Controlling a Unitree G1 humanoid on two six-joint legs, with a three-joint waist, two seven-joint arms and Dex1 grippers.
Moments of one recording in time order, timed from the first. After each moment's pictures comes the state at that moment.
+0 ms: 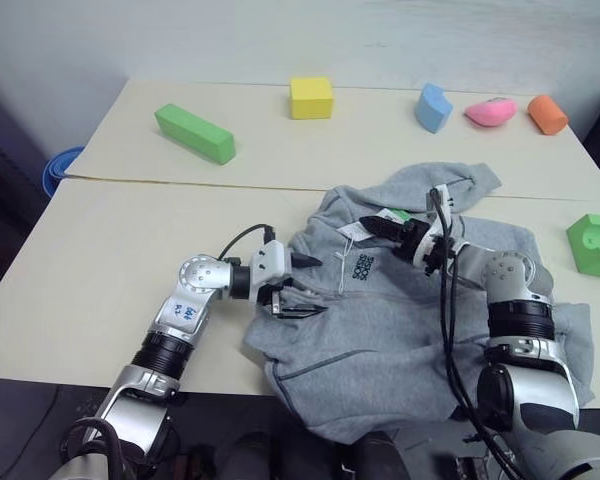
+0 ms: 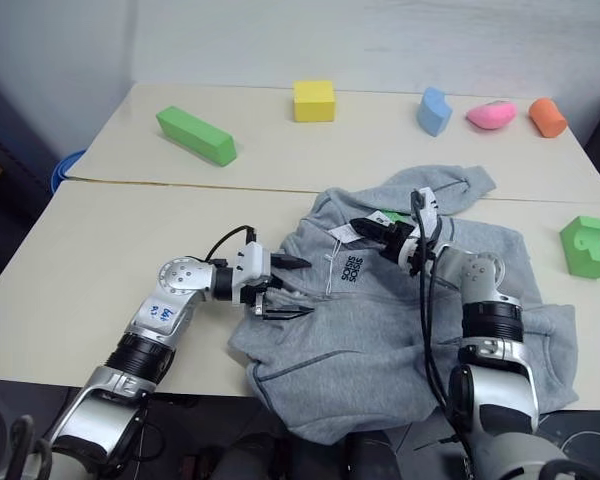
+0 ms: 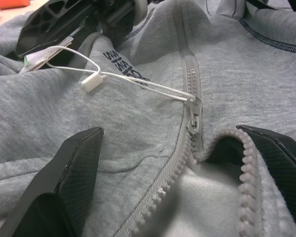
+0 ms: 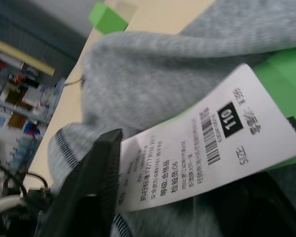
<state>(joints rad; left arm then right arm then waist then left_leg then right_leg) -0.61 0.37 -0.21 0.32 -0.16 -0.04 -1.10 -0.76 -0.41 -0.27 0.40 0.74 0.98 0.61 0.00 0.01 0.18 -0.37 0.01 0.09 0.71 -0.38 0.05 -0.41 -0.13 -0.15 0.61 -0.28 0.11</state>
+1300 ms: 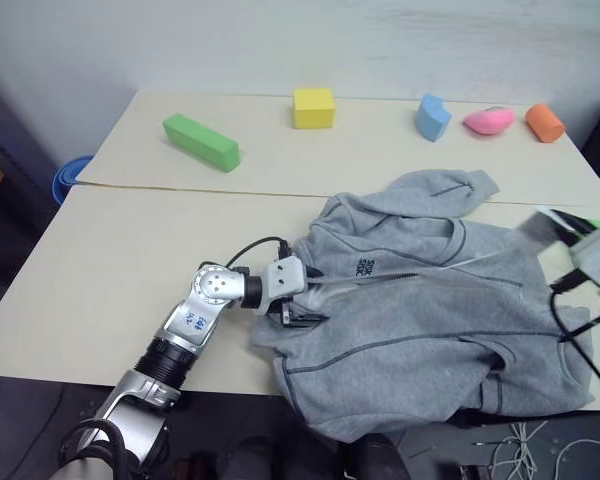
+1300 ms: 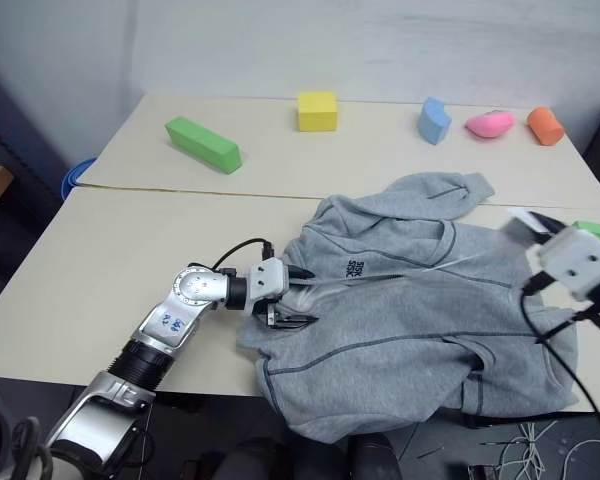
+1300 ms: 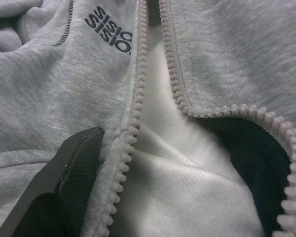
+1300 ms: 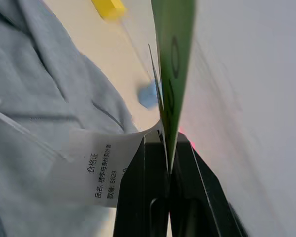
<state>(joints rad) -0.56 0.41 -0.34 0.26 -0.03 0.03 -0.93 -0.05 -0.93 -0.58 0.19 -0.04 -0.40 0.56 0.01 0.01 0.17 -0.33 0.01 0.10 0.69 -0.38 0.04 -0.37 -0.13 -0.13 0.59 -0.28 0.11</state>
